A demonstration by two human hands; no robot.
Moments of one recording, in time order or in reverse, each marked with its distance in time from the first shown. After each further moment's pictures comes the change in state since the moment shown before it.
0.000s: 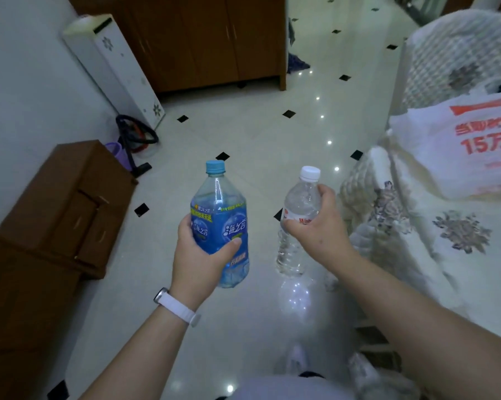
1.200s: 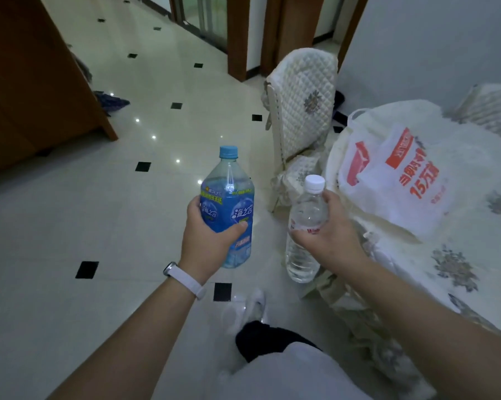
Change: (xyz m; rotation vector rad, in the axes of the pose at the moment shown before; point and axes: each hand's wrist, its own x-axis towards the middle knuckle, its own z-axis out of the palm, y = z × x) left_hand 0.544 0.062 0.224 -0.171 -0.820 0.140; right_hand 0.380 -0.054 0.024 -0.240 0.651 0.264
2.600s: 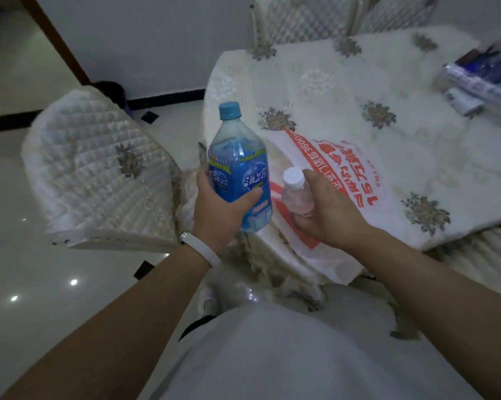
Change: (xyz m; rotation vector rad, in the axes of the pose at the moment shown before) left_hand 0.427 0.080 0.384 0.004 -1.072 0.097; right_hand 0.325 0.104 -0.093 -0.465 0.490 0.490
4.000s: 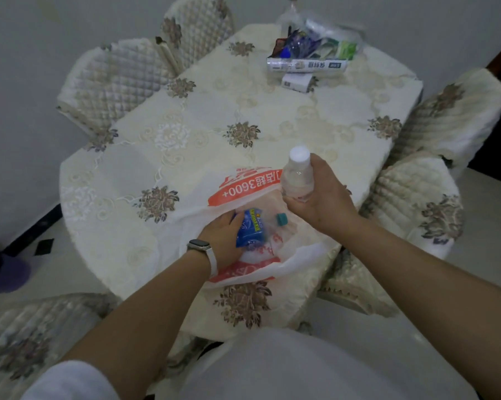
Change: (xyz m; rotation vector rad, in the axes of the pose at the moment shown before) left_hand 0.122 -0.039 0.223 1.297 -1.111 0.683; right_hand -0.021 0.149 -0.093 0.236 0.526 0.765
